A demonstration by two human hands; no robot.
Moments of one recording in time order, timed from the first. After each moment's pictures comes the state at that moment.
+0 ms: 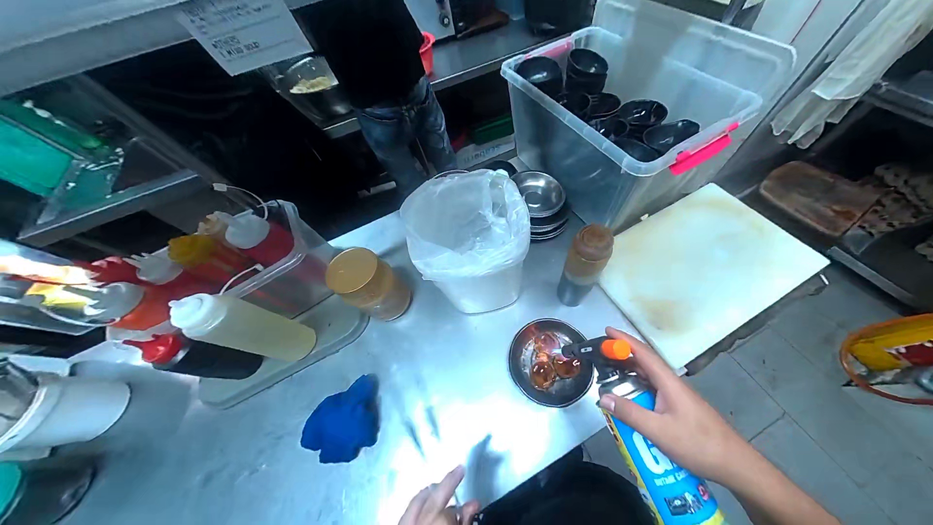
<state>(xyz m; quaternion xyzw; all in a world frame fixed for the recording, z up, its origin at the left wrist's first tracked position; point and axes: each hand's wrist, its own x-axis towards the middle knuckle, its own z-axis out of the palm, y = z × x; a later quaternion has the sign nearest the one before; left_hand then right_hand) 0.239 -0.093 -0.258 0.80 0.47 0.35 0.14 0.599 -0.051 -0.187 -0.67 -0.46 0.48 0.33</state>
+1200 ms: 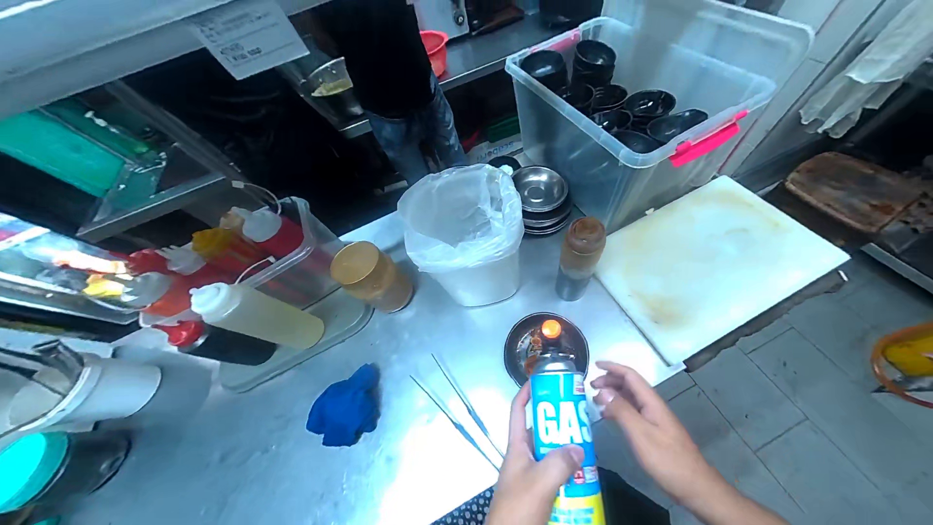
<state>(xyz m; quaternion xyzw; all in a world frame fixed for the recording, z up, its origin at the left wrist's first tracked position) 0.394 -0.061 -0.208 0.31 0.39 0.35 0.80 0.586 -0.082 -0.233 -0.64 -0.40 0.50 0.42</state>
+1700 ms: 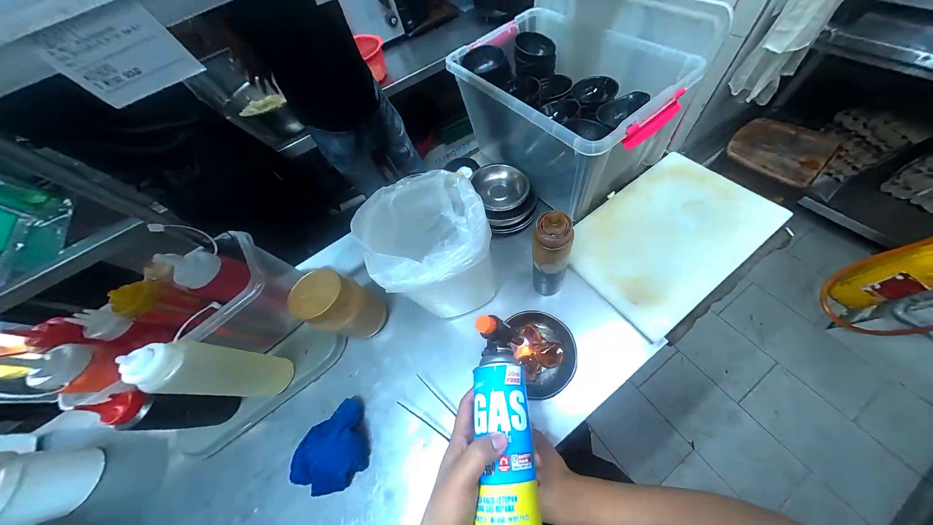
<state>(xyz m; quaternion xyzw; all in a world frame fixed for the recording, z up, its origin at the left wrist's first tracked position) 0.330 -0.012 -0.216 0.27 0.34 0.30 0.85 0.461 -0.072 -0.314 -0.59 -0.63 0.50 0.09</state>
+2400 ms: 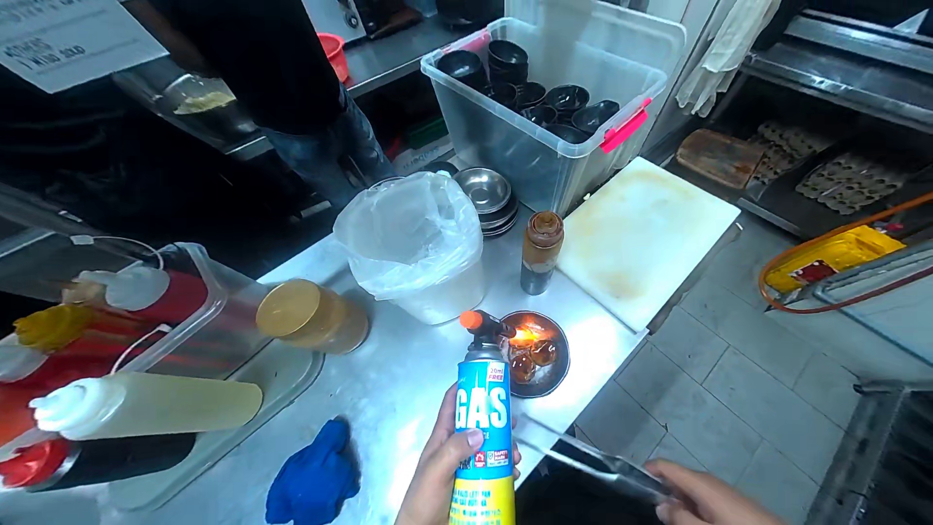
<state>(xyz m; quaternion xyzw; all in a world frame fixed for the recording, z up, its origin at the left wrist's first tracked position) 0.293 0.026 -0.237 0.26 0.23 0.26 0.90 0.588 -0.202 -0.235 -0.69 -0.47 0.53 0.13</state>
